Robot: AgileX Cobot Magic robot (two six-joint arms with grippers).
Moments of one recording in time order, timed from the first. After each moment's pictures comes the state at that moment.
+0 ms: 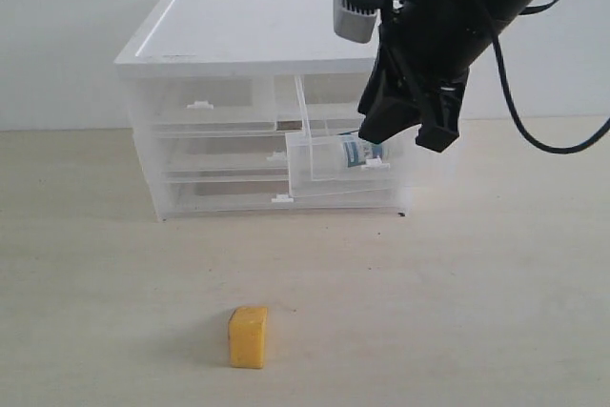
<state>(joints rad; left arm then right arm) 0.07 0.00 0.00 0.01 0.28 -0.01 0.43 1.69 -1.56 0.39 1.08 -1.29</state>
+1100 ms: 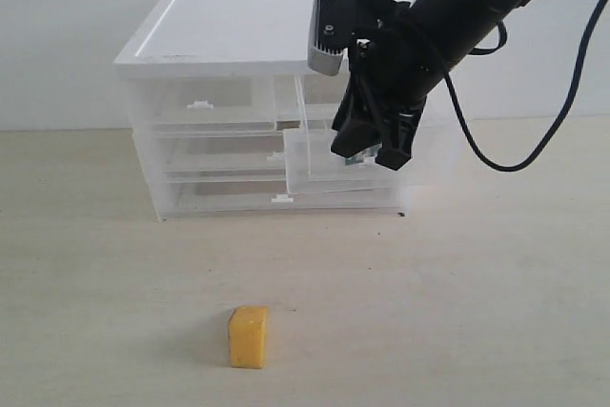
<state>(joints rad) 0.07 0.00 0.00 0.01 0.28 -0.01 0.43 1.82 -1.57 0.46 0.96 -1.35</state>
